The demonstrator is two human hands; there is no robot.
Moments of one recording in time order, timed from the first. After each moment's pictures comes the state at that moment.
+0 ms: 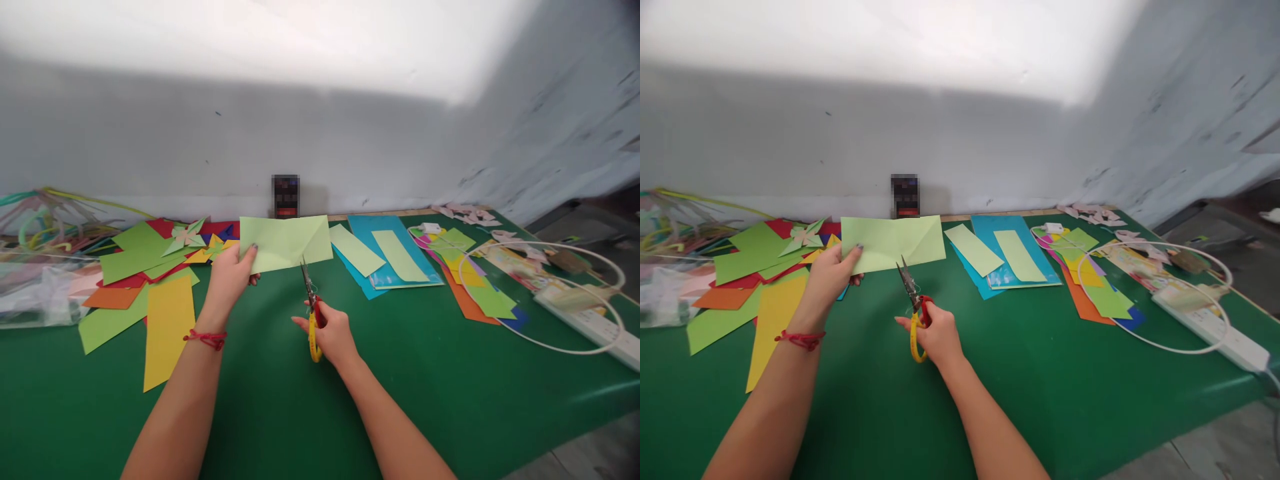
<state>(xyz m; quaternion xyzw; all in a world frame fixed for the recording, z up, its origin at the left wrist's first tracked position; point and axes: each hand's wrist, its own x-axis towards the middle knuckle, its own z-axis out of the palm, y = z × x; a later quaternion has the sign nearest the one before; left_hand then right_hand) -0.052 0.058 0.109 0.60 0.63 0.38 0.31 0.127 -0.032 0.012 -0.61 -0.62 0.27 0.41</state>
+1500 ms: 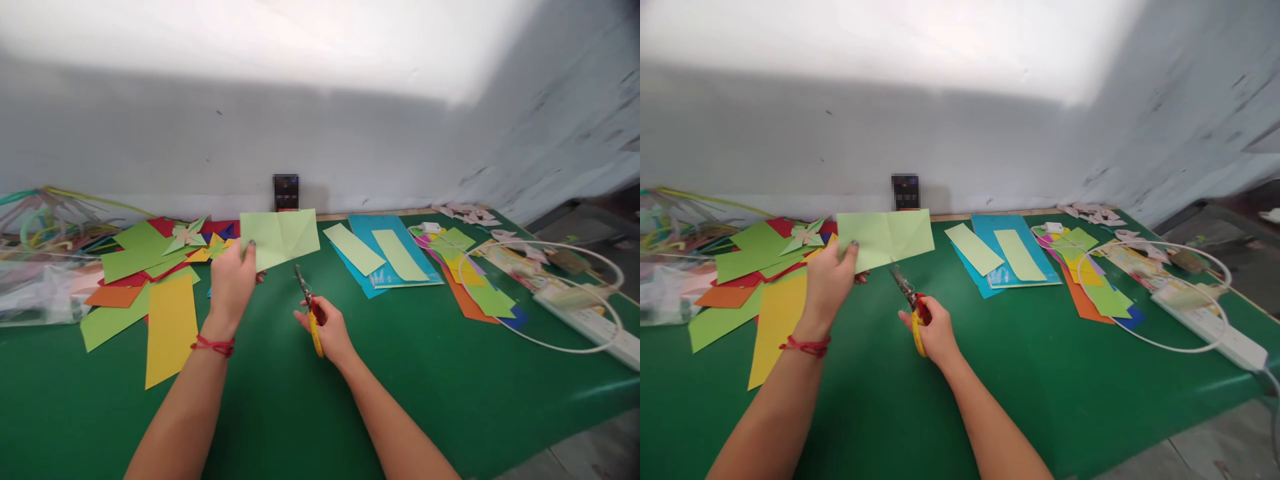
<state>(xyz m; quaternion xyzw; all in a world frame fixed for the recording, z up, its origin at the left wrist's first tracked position) -0.037 0.039 0.119 0.61 0.64 0.43 0.19 0.120 -0.030 0.008 -0.53 -0.56 0.41 0.49</state>
